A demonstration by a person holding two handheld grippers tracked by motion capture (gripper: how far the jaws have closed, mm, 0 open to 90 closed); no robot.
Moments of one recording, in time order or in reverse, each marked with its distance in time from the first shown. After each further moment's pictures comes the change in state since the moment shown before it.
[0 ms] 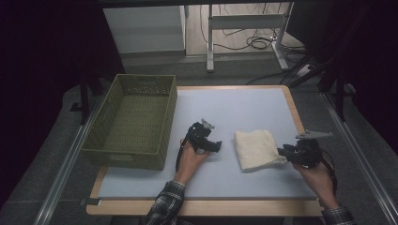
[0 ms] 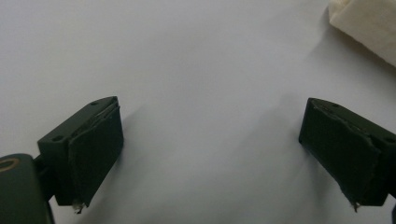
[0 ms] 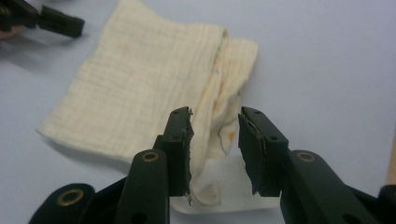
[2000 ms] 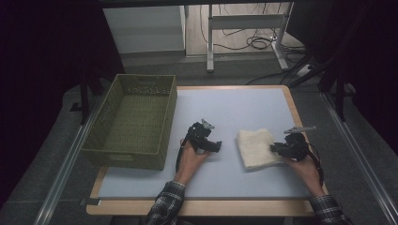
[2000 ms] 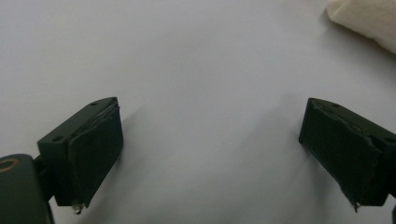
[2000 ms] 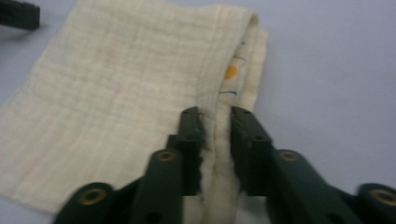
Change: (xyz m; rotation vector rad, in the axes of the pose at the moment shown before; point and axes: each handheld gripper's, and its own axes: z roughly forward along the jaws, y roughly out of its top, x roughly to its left) left arm 0.000 0.000 0.000 0.000 0.004 -0.001; right arm -0.013 0.003 0.049 0.073 0.006 0.041
